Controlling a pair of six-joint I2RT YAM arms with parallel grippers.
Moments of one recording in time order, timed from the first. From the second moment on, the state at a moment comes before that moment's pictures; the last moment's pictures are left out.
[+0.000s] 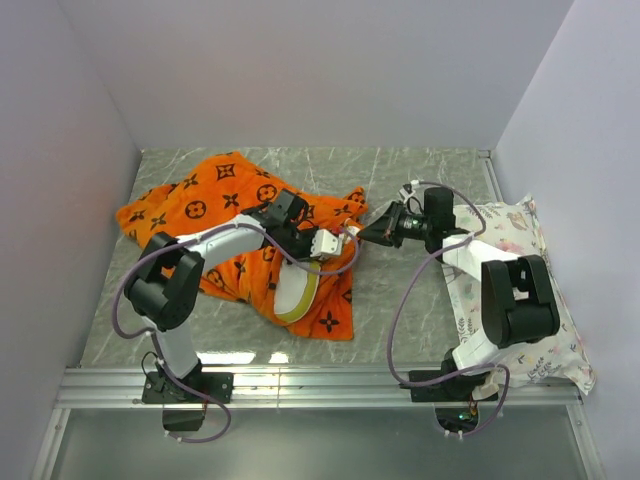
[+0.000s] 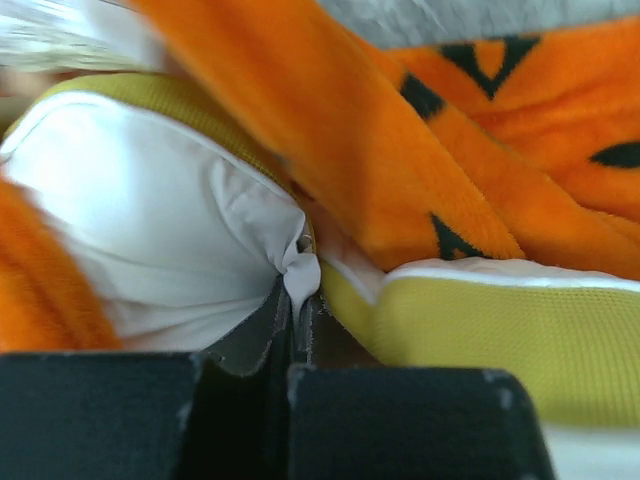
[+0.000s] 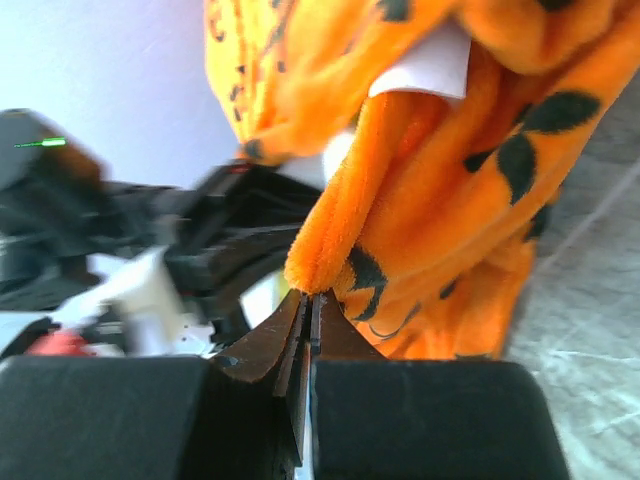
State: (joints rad) left arm -0.60 1.79 1.24 -0.48 0.55 1.00; right arm 0.13 1.58 0.81 0.20 -0.89 0.89
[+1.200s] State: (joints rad) left arm -0.51 1.42 1.36 -0.53 0.53 0.26; right arm 0.21 1.86 1.36 -0.09 -0.83 0.63
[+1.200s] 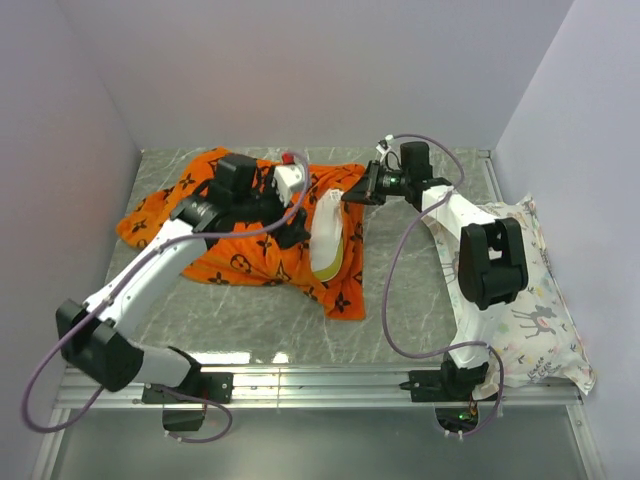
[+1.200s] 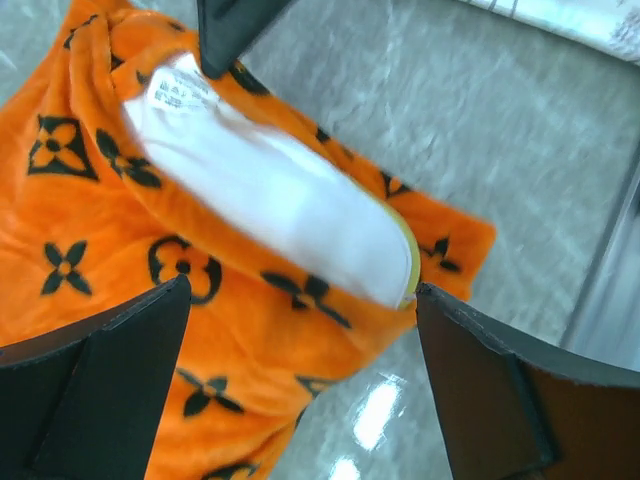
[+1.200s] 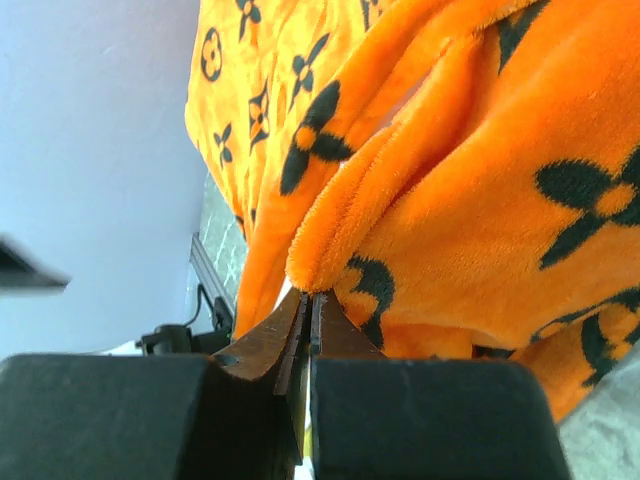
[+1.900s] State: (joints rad) left arm -0.91 1.80 1.24 -0.38 -0.08 0.34; right arm 0.22 1.84 1.32 -0.23 -0.74 0.54
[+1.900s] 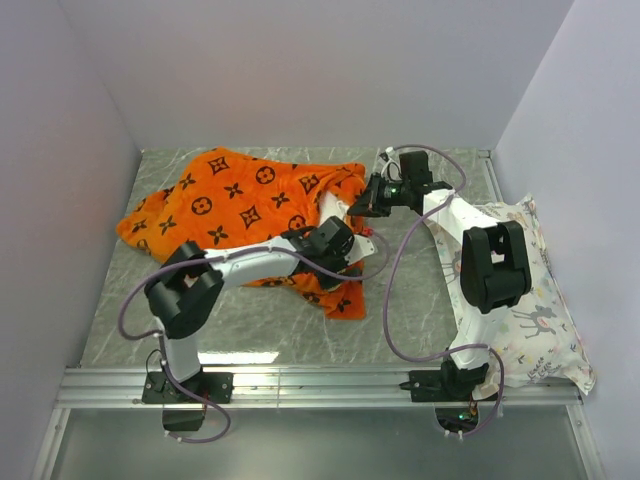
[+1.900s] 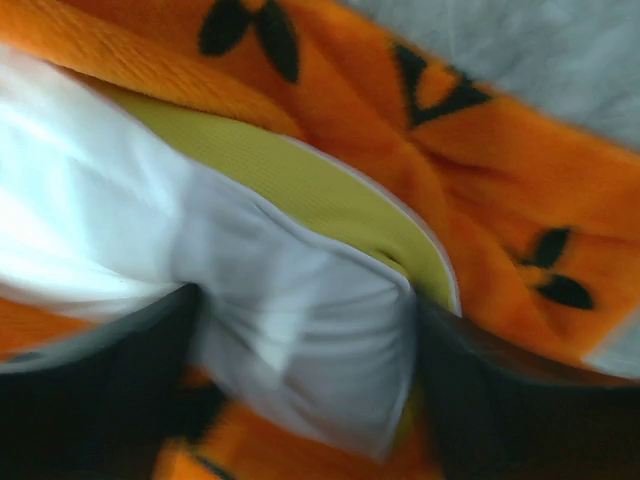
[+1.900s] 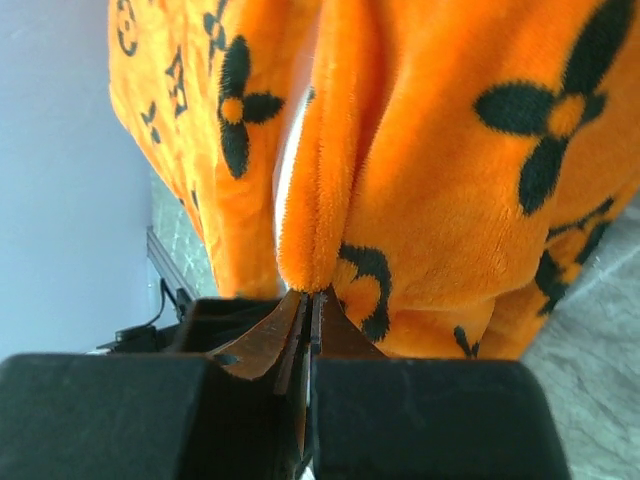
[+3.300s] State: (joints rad) left arm -0.42 1.92 1.39 -0.36 0.92 -0.05; right arm 0.38 1.85 1.13 -0.20 -0.41 0.52
